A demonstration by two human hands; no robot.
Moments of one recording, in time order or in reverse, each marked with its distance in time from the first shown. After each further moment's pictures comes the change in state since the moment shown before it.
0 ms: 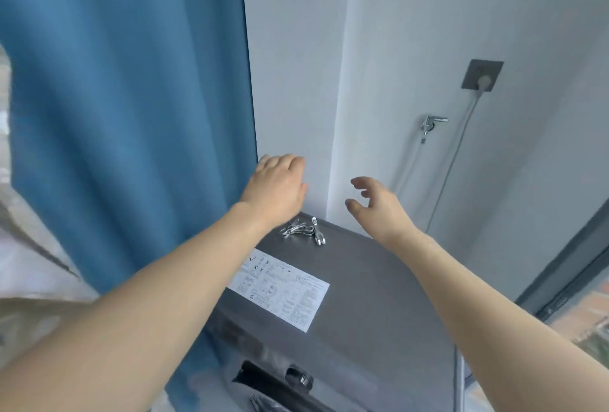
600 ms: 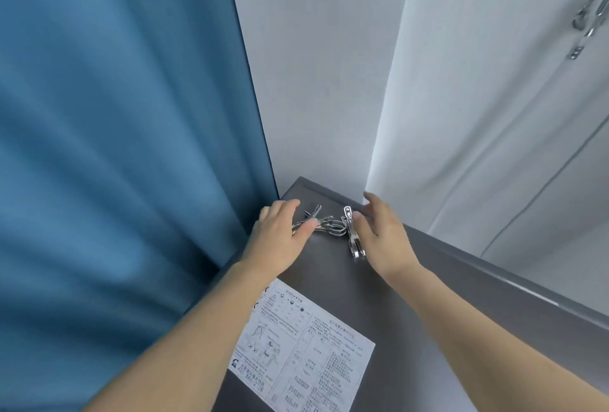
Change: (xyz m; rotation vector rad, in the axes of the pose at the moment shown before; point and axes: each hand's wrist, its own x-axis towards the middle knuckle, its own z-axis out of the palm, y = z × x) left_hand 0.066 -0.091 0.333 -0.426 -0.311 -0.424; right_hand 0.158 0.201 0.219 0.116 -0.177 0.192
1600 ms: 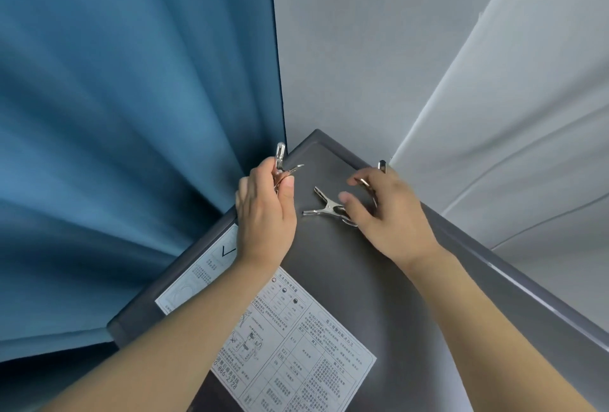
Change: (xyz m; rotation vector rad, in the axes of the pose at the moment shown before) left_hand 0.005 -0.020 0.051 -0.277 0.484 -0.178; right_hand 0.042 0.007 0.020 -0.173 -0.104 -0.323
